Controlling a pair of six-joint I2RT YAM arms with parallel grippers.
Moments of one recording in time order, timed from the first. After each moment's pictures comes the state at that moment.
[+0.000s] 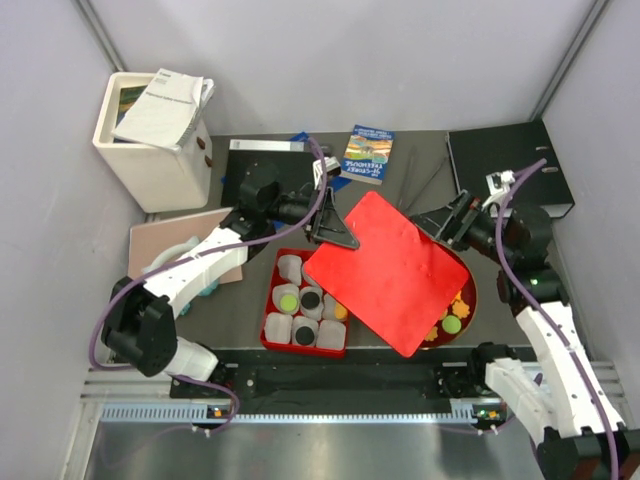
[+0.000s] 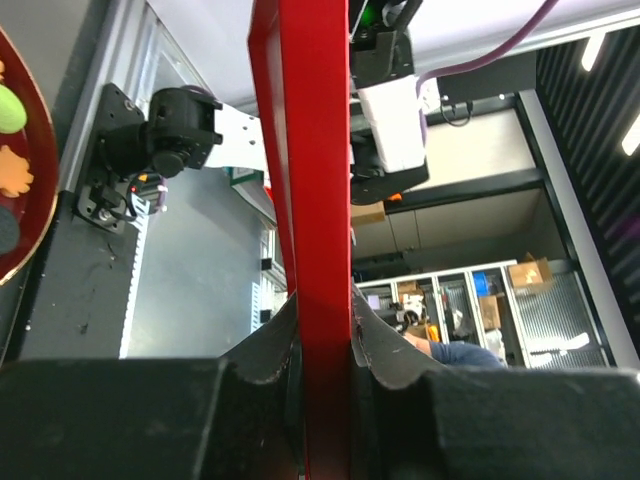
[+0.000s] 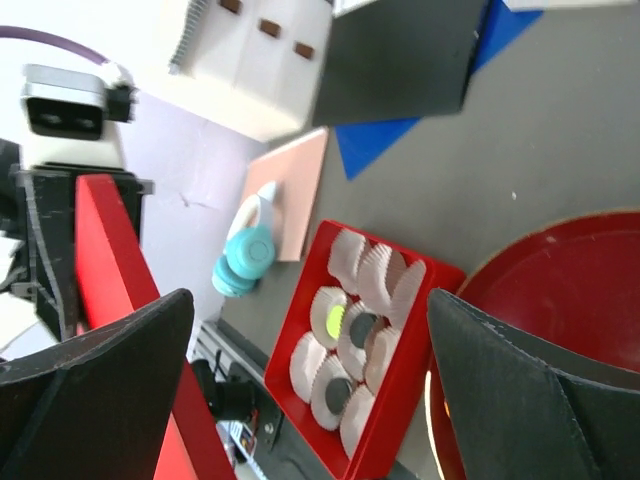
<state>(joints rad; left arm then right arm) -0.55 1.43 1.08 0.38 1.27 -1.30 0.12 0.78 0.78 -0.22 -0.59 0.78</state>
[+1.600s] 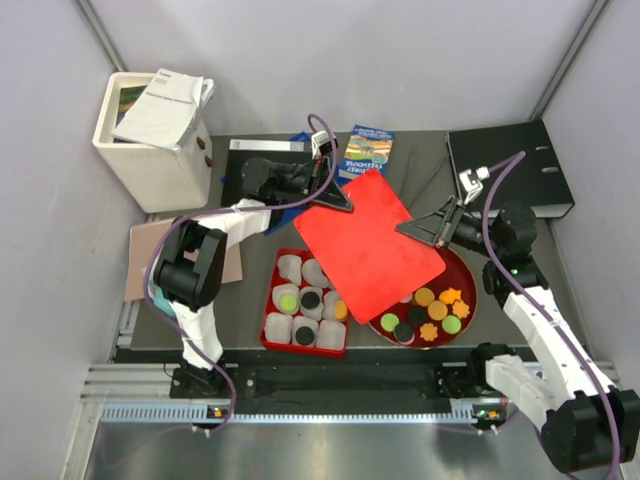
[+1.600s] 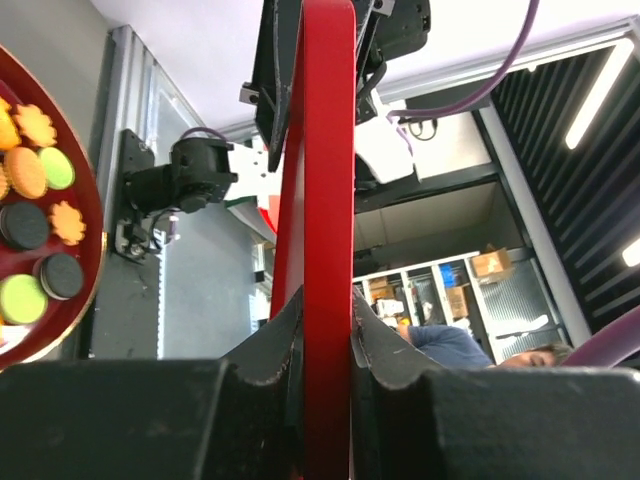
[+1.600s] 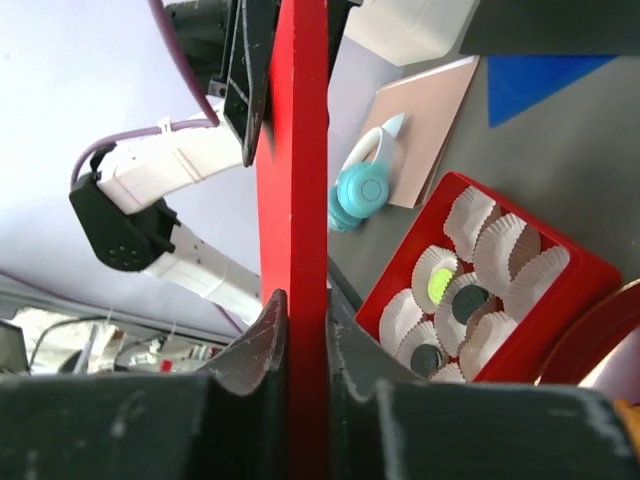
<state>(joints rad) -0.42 1.89 1.25 1.32 1.42 -1.99 0.17 0.88 0.67 0.19 -0.90 1.00</state>
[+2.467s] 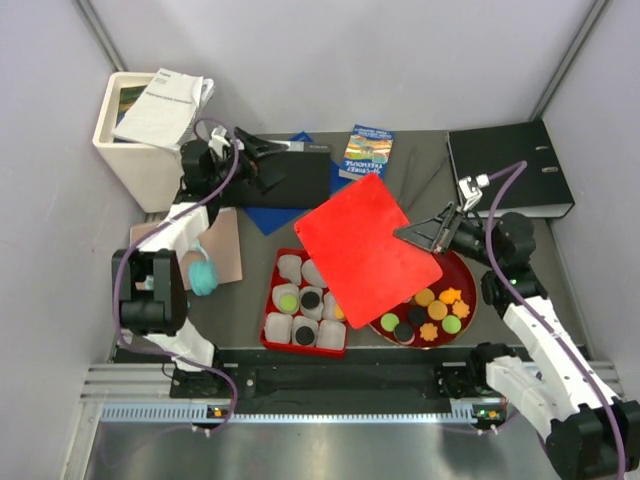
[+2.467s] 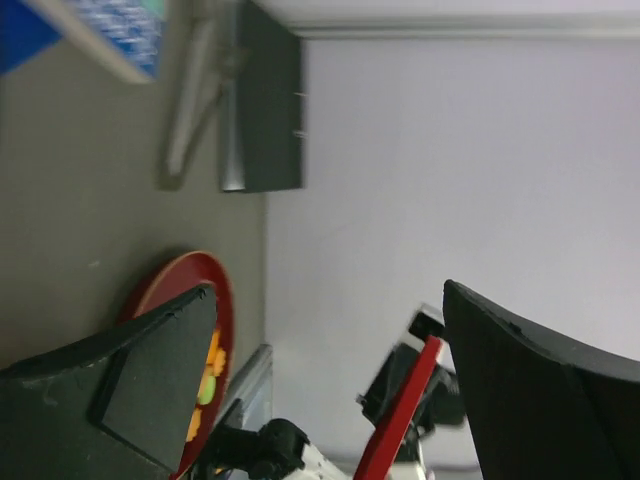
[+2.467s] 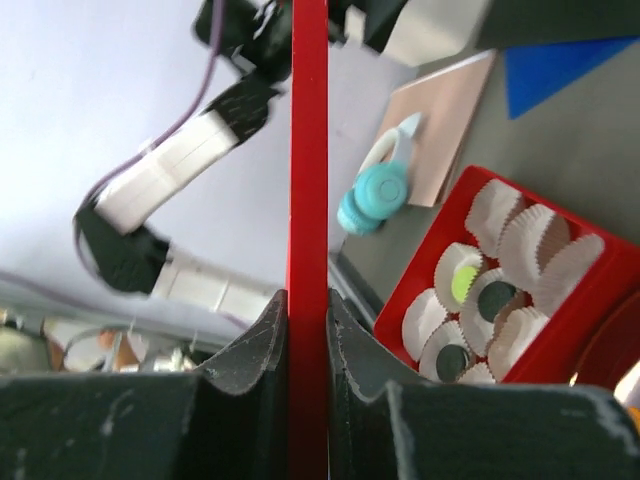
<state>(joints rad) -0.04 1.66 1.13 0.48 0.88 -1.46 0.21 0.82 0.63 0.22 -0.85 1.08</state>
